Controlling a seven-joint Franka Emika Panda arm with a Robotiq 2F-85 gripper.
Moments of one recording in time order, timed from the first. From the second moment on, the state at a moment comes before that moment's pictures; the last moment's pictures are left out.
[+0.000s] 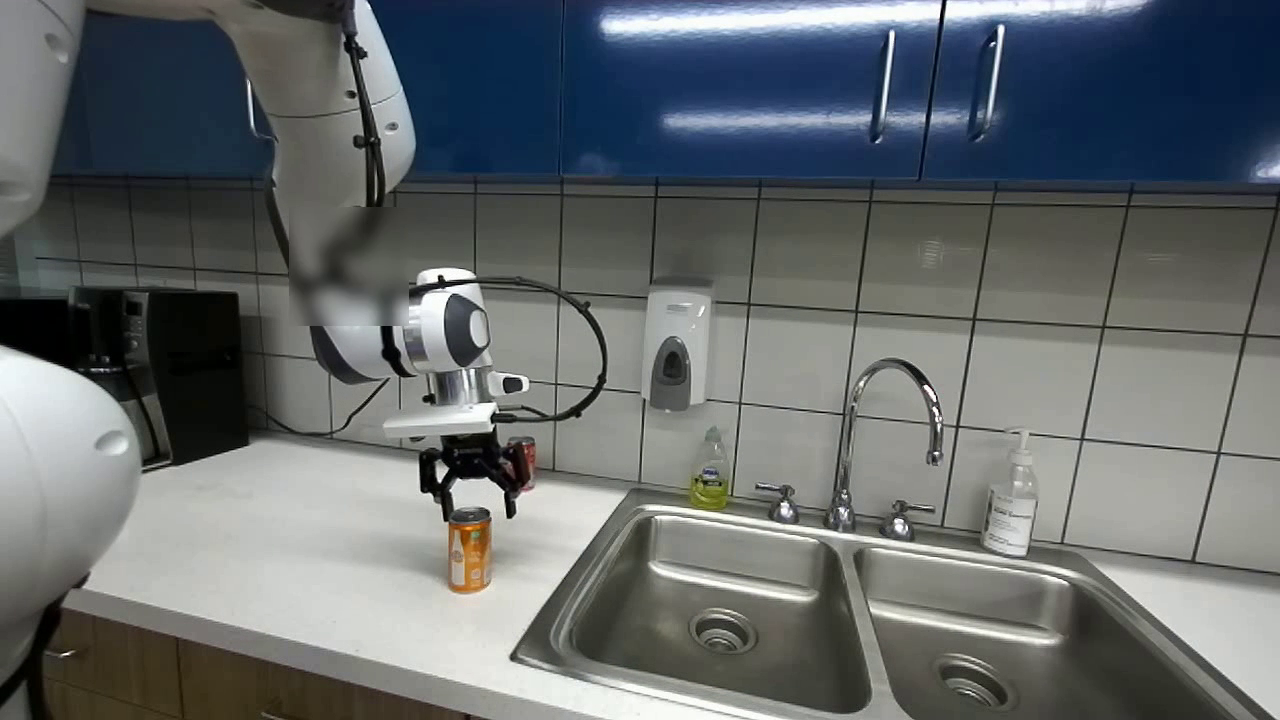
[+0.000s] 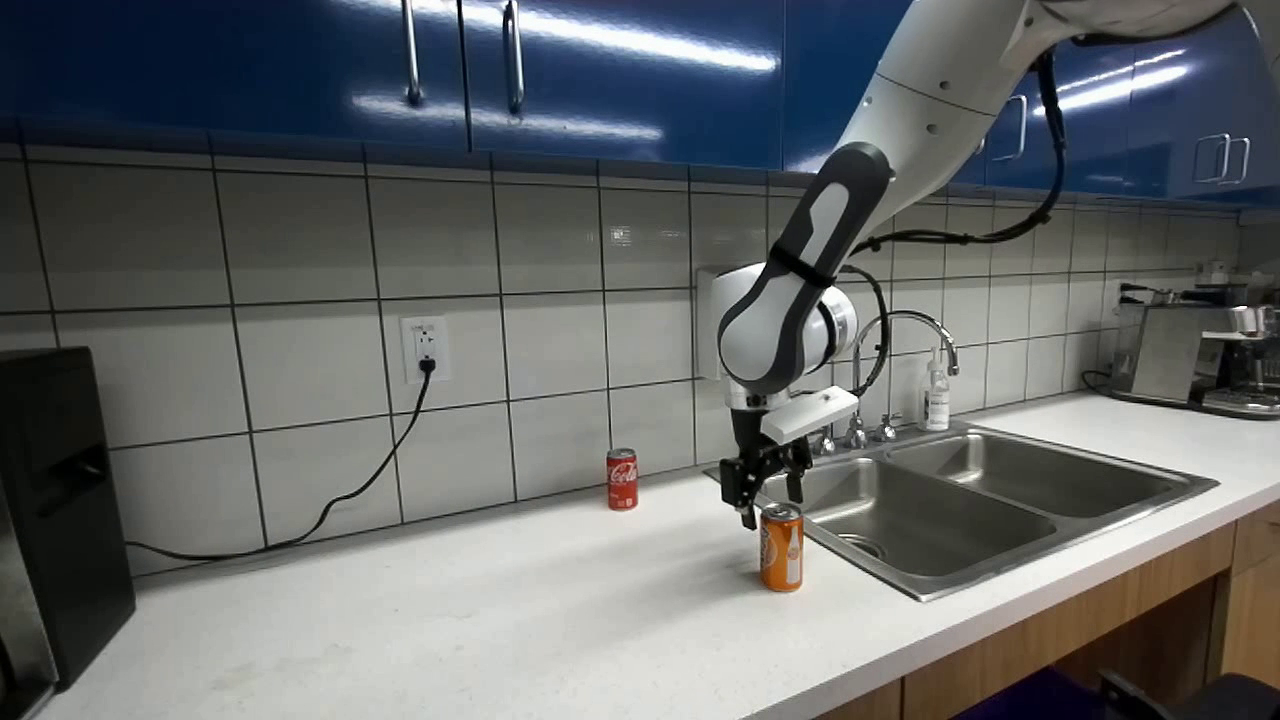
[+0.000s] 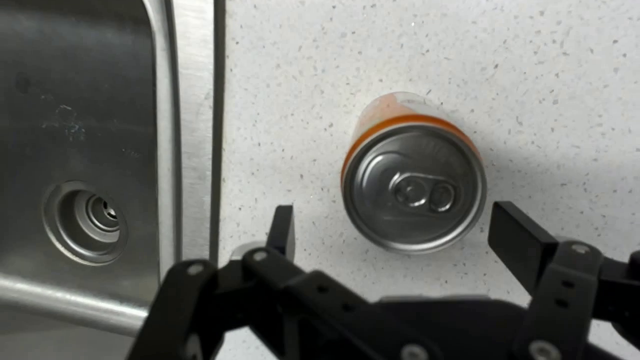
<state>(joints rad) 0.13 0.28 -0.01 -2.26 -0.27 2.51 0.10</state>
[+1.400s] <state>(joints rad) 0.06 0.05 -0.02 -2.38 -0.21 2.37 0.10</state>
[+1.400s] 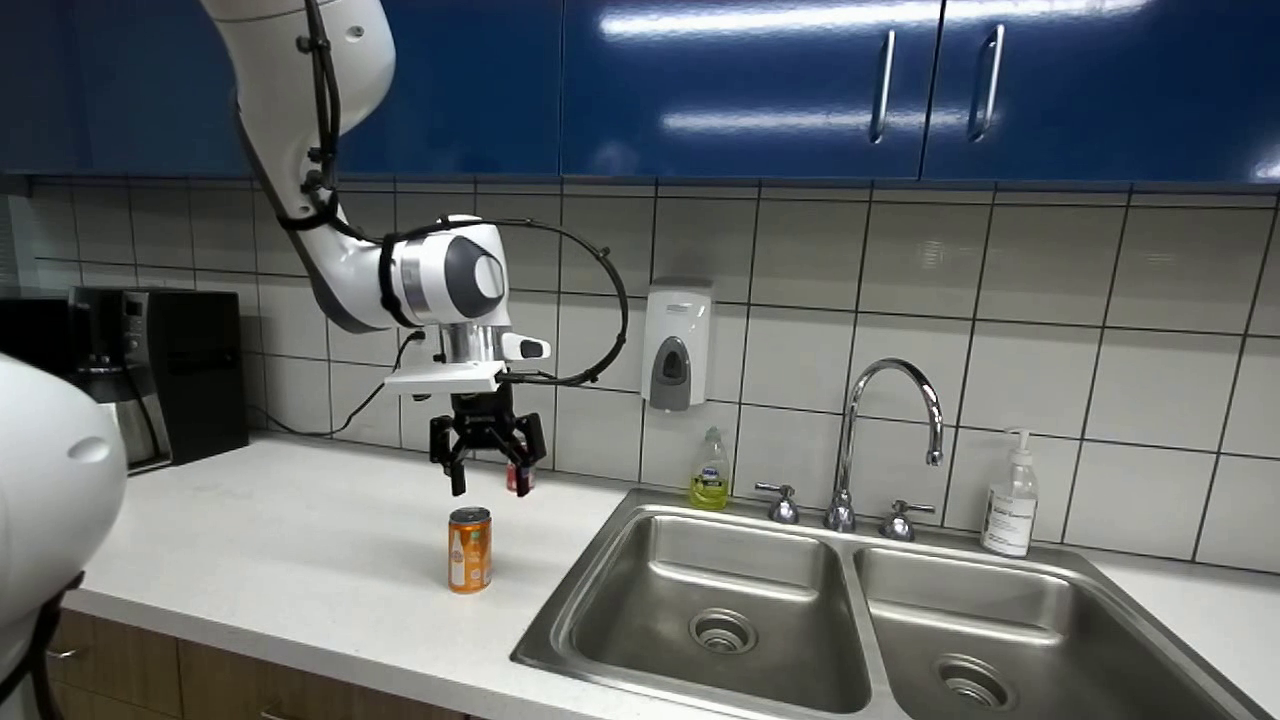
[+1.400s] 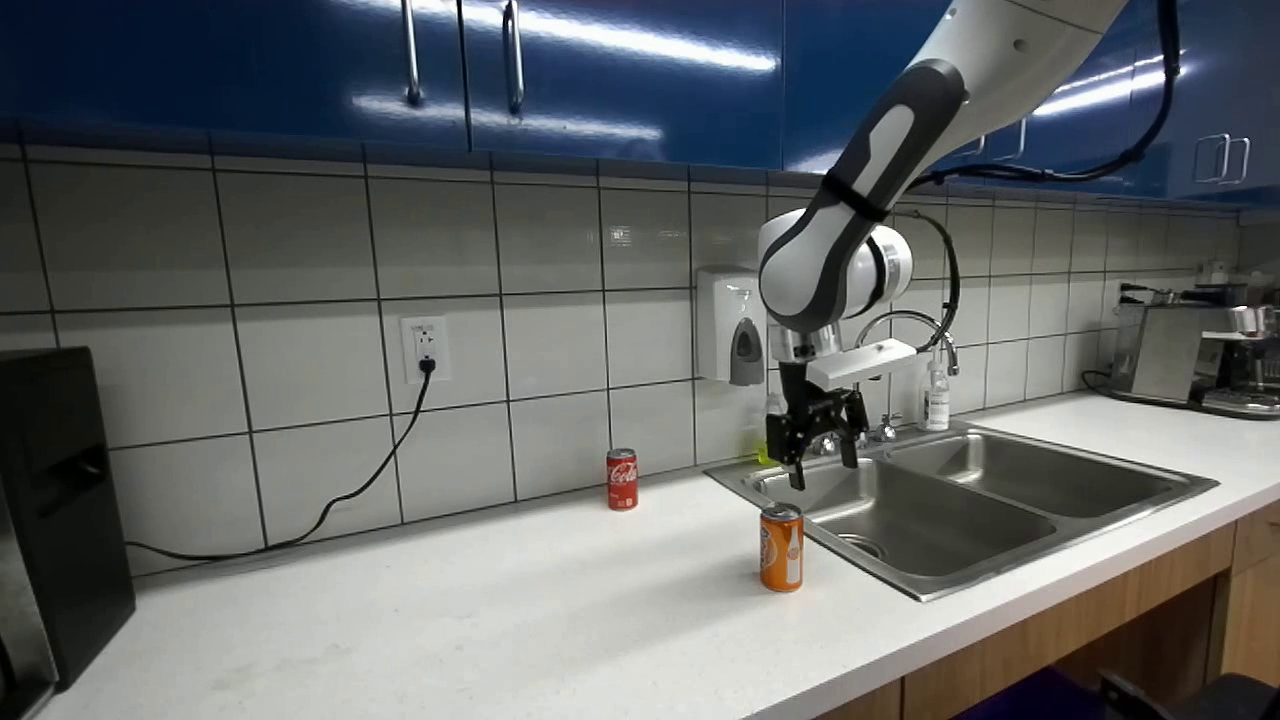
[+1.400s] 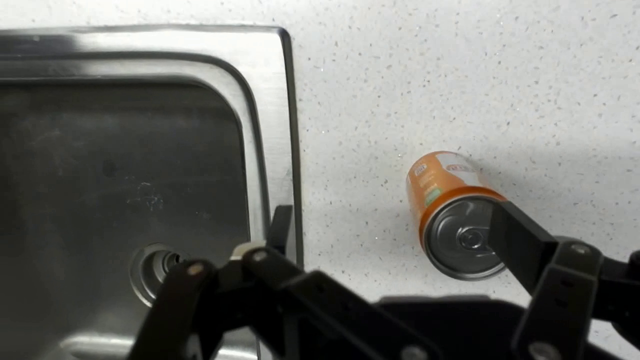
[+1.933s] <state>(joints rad) 0.02 -0.03 -0.04 -2.48 -0.21 2.37 0.10</state>
